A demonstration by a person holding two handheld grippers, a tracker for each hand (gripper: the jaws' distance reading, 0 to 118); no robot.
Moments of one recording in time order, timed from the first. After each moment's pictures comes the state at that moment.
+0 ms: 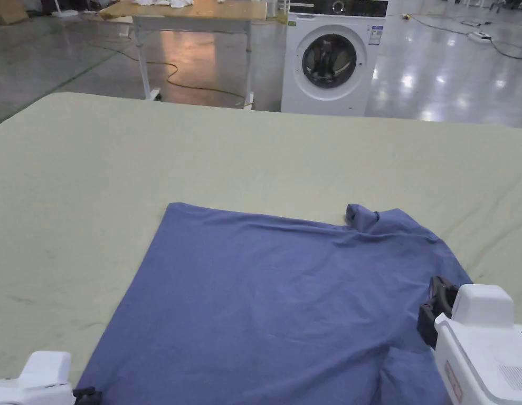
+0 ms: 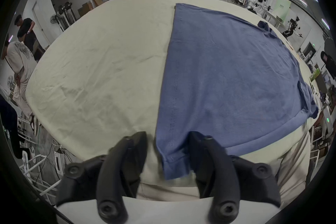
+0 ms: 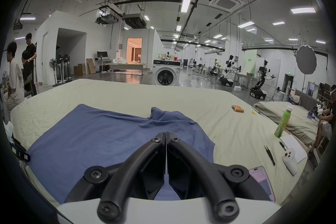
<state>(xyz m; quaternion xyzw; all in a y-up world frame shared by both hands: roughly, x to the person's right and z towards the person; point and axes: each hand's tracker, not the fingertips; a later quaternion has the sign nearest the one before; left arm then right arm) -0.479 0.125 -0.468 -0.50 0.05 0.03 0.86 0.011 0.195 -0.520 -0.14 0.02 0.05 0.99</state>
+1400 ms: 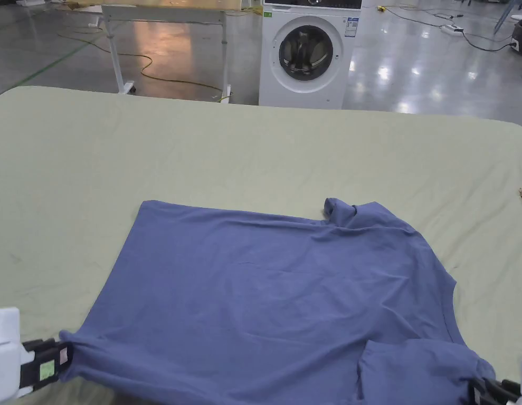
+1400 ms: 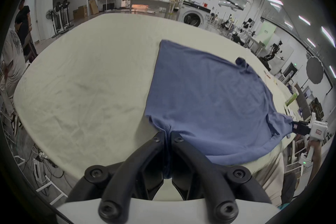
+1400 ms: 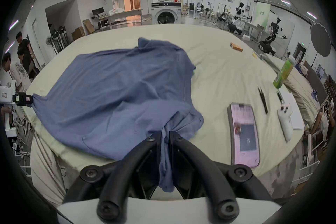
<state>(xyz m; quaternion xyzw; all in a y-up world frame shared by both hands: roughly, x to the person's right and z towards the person) -0.489 0.204 -0.484 -0.41 -0.01 0.12 0.91 0.110 0.187 -0.485 -0.40 0.04 0.03 0.92</state>
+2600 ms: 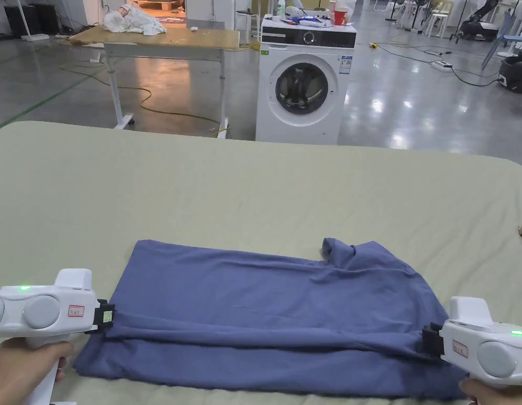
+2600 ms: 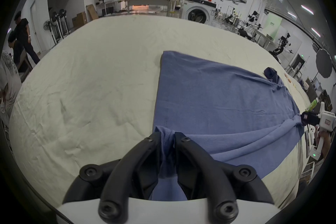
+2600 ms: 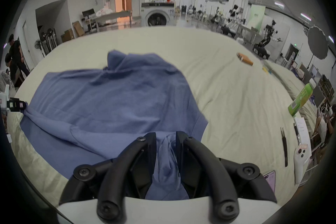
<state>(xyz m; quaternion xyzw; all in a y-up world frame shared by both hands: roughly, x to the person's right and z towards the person) -0.486 0.156 -0.661 -0.41 0.01 0.06 0.91 0.108 0.144 -0.667 -0.37 0.00 0.03 0.93</state>
